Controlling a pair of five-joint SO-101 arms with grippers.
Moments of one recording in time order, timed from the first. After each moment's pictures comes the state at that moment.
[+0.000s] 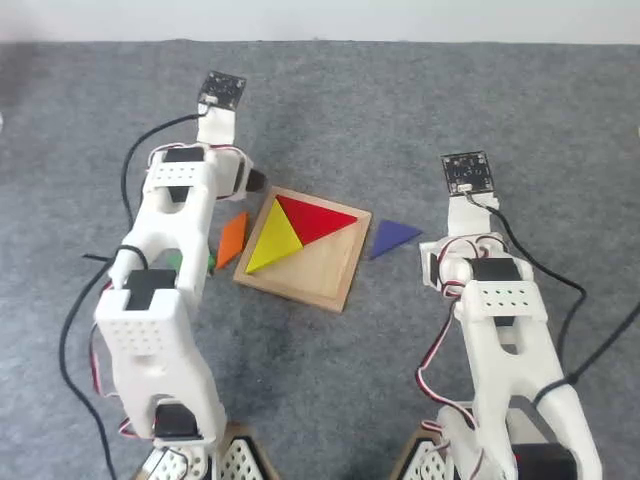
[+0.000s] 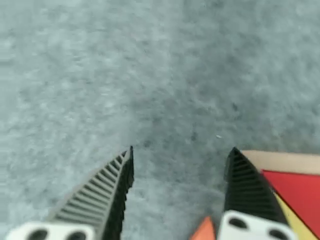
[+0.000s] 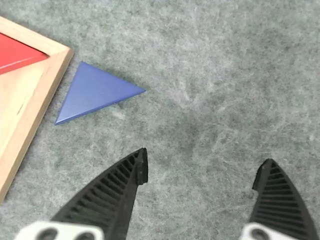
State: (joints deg) left arm -7.0 29.1 2.2 45.8 -11.0; right arm -5.6 -28.6 55.5 41.5 4.5
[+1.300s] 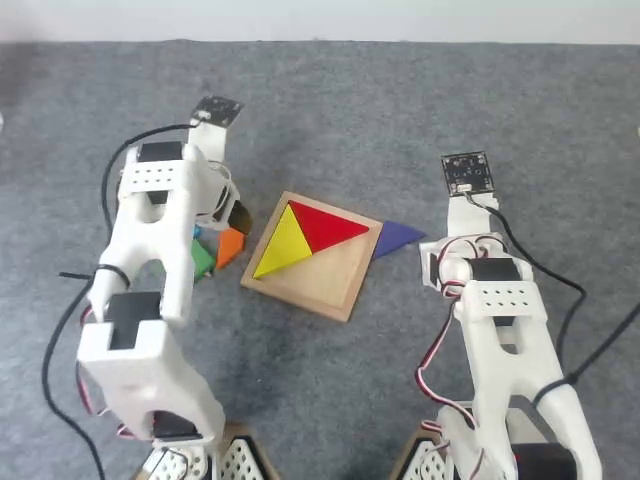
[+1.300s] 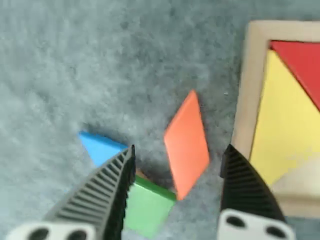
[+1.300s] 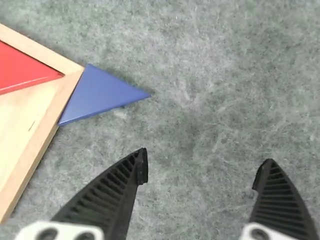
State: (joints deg) left arm -9.7 18.0 6.8 71.3 -14.1; right arm -5.6 -28.6 55.5 41.5 4.5
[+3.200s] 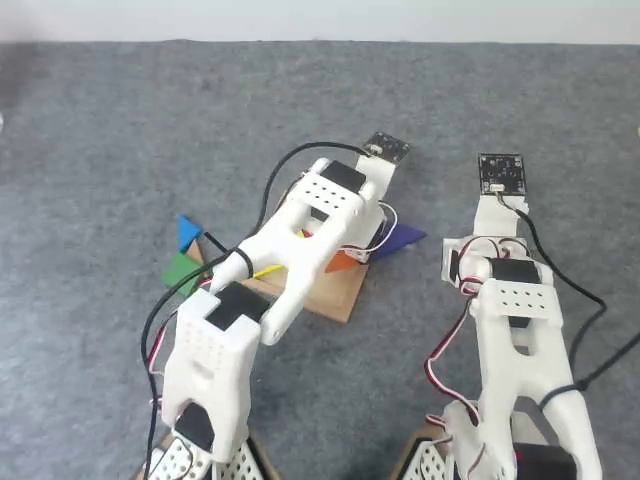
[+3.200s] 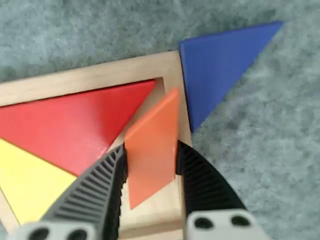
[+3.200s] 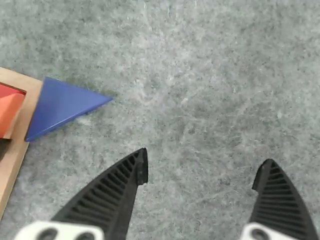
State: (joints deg) left arm 25.7 31.7 -7.1 76.6 7.1; right arm 0.7 -28.9 55.6 41.5 1.7
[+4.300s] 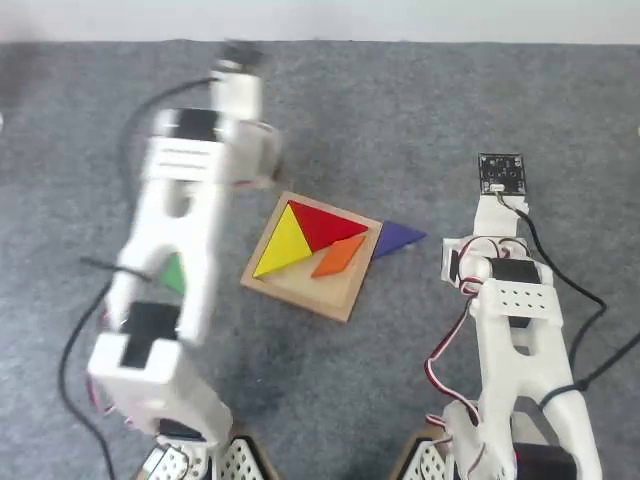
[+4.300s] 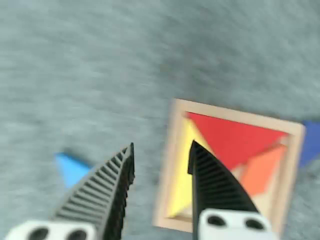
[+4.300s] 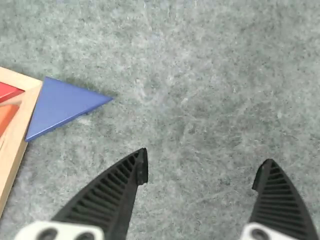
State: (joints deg) left arm 0.3 12.4 -9.1 80.2 2.9; right arm 0.7 -28.9 55.6 41.5 1.7
